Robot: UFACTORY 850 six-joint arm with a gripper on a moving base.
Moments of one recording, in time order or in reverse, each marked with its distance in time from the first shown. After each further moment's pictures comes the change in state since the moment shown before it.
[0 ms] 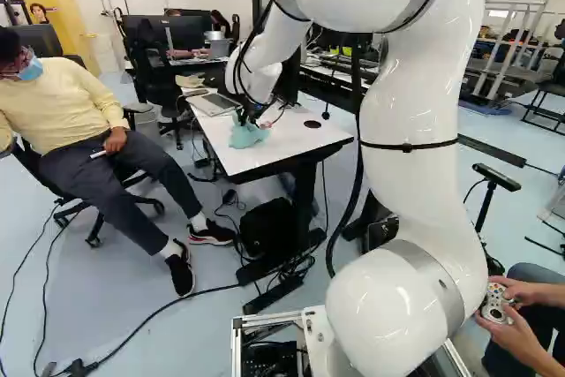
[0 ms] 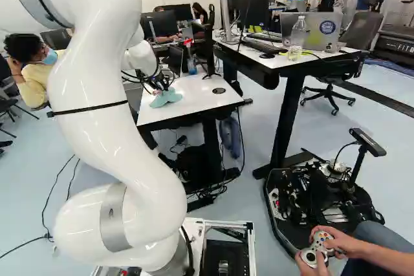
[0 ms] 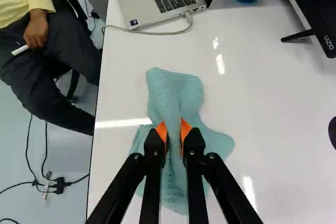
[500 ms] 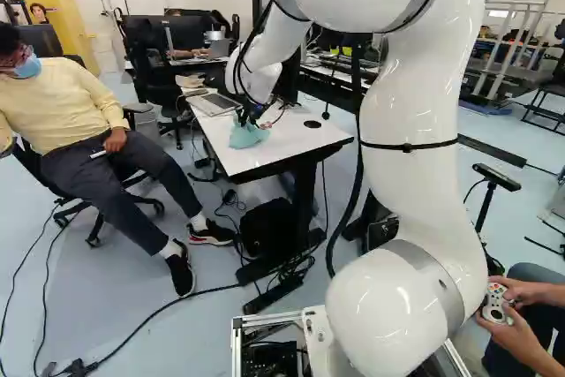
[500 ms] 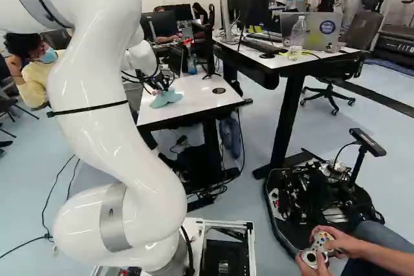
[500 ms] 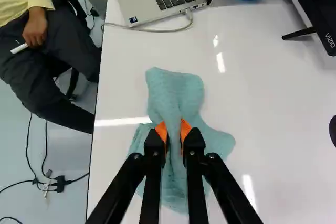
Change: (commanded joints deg) arm 0.0 0.0 0.0 0.0 -0.9 0.0
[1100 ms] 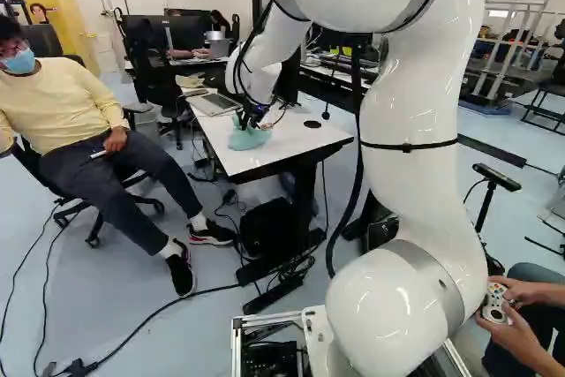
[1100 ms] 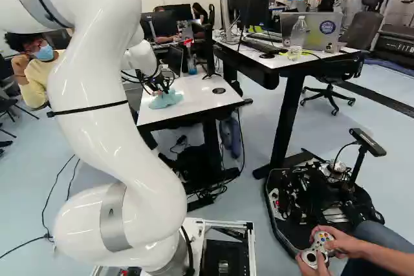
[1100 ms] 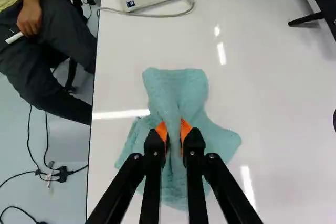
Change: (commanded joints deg) arm 0.0 0.0 0.0 0.0 -3.6 0.0
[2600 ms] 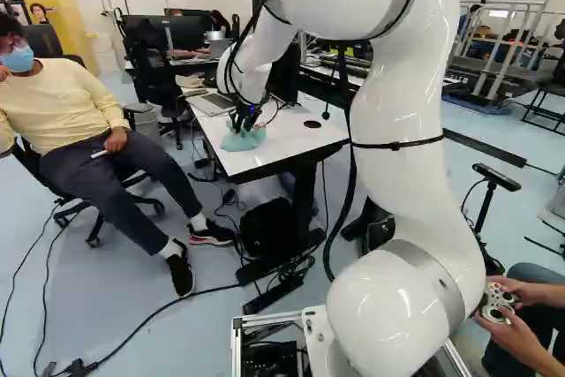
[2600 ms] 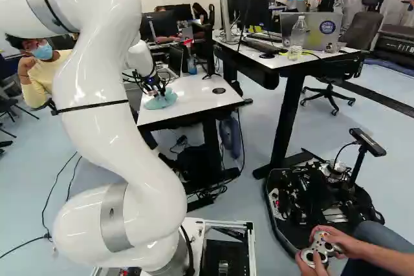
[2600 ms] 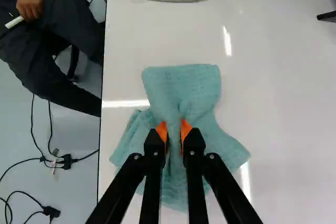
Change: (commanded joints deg) arm 2.2 -4.4 -5.7 0.0 -4.6 0.0
